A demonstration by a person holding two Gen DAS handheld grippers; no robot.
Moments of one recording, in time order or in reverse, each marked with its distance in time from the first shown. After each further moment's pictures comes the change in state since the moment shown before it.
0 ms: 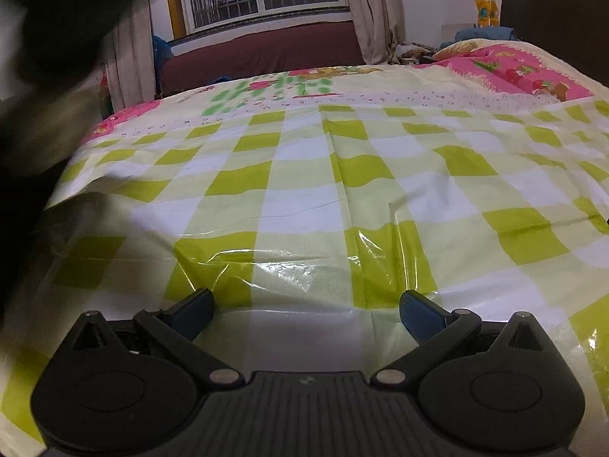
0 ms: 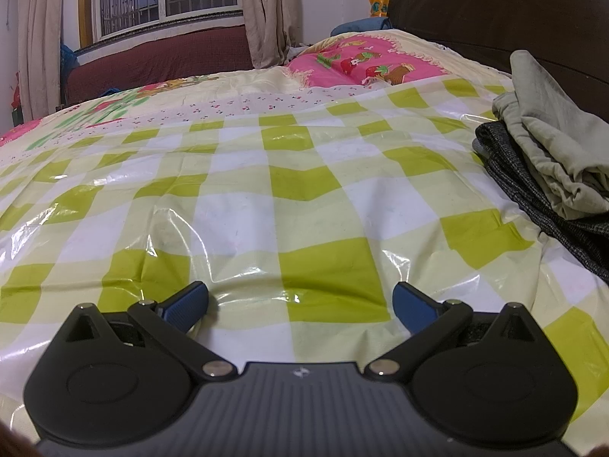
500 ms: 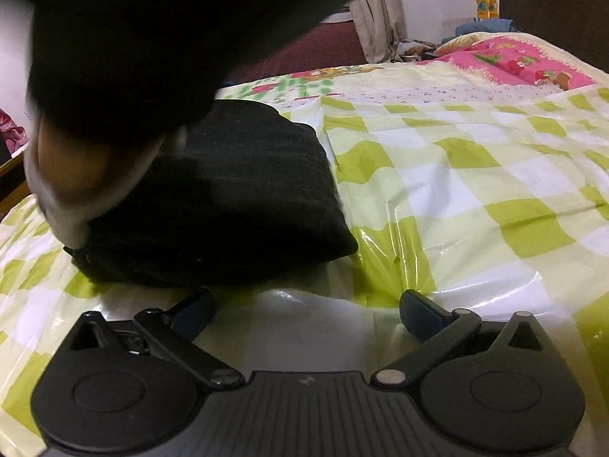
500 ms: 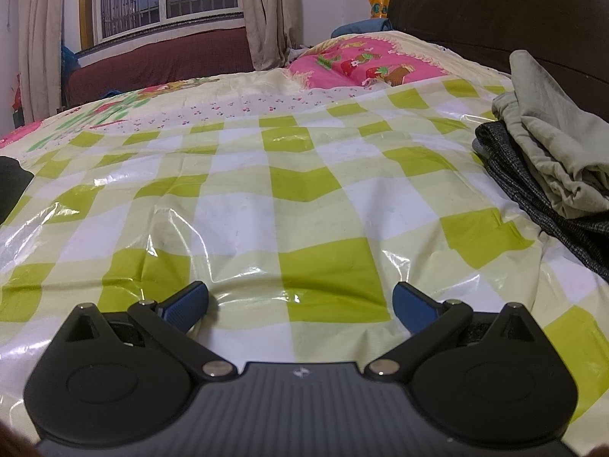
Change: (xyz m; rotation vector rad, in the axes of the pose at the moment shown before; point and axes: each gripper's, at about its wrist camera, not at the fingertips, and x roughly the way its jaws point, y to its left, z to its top) left arm 0.002 -0.006 -0.003 0.027 -0.008 0.033; right arm -0.001 0.000 -0.002 0.002 -0.007 0.003
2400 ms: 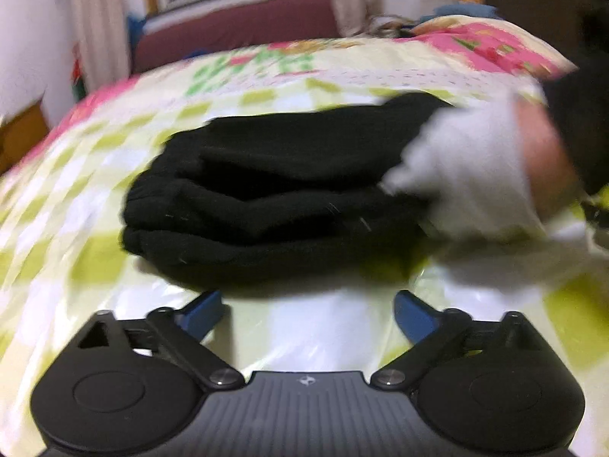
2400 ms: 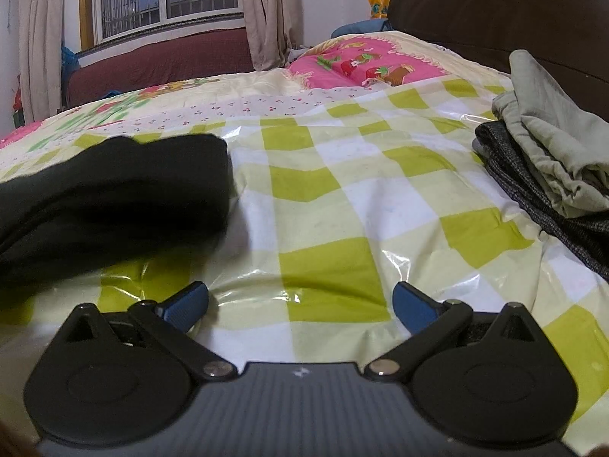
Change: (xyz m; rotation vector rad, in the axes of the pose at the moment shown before) left arm -0.034 0.041 0.012 -0.037 0.140 -0.116; right arm -0.002 0.001 -0.002 0.000 -0.002 -0.003
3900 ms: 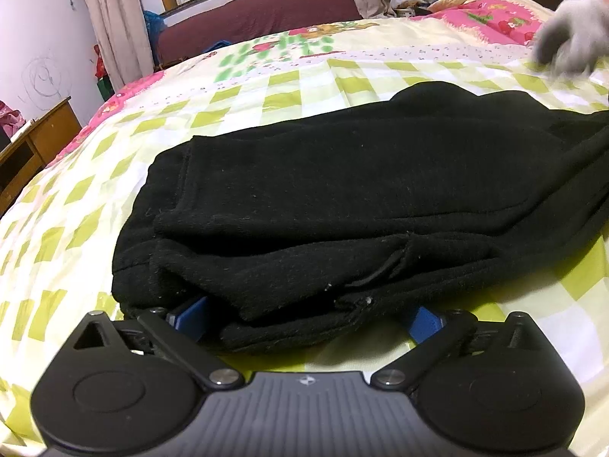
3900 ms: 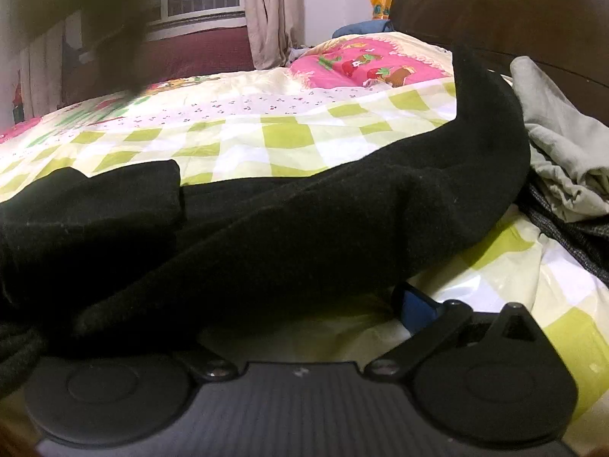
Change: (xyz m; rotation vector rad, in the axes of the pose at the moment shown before) left arm -0.020 -0.019 -0.027 0.078 0.038 0.118; right arm 0.001 0.001 0.001 -0.014 0.000 -0.005
